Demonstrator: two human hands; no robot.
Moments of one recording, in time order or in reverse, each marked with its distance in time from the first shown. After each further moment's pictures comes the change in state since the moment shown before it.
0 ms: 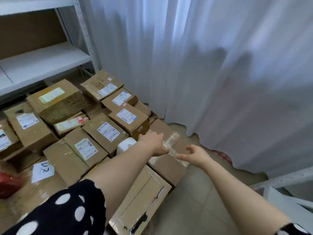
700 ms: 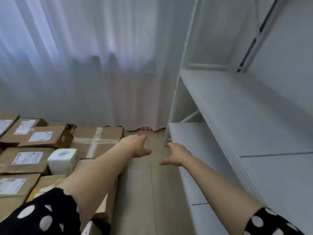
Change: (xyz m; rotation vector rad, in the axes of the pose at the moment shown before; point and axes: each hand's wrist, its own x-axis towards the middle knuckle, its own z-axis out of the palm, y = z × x) left_hand -0.301 0.159 0.064 0.314 0.035 0.633; right_hand -0.393 0.155 0.088 -0.128 0.409 0.295
